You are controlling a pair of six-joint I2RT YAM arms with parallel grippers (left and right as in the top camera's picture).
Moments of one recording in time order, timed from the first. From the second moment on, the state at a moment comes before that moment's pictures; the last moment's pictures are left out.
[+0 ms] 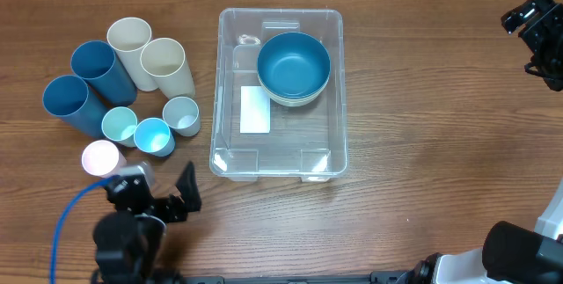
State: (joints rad) left arm 0.03 0.21 0.42 -0.60 0.08 -0.26; right arm -0.39 1.65 2.00 -1.27 -0.23 0.48
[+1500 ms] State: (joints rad) left arm 0.66 1.06 1.10 -0.98 0.20 -0.53; right arm -0.39 1.65 2.00 -1.27 -0.23 0.49
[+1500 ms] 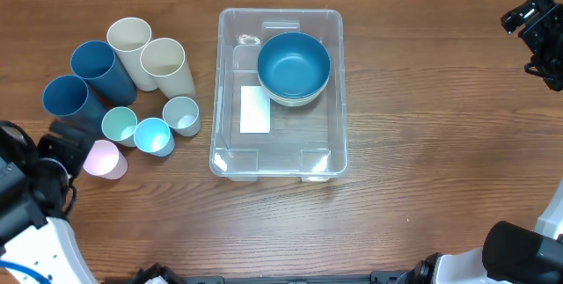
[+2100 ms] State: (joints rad) left arm 0.68 1.21 1.40 -0.91 0.29 -0.49; right arm -0.39 1.65 2.00 -1.27 -0.23 0.49
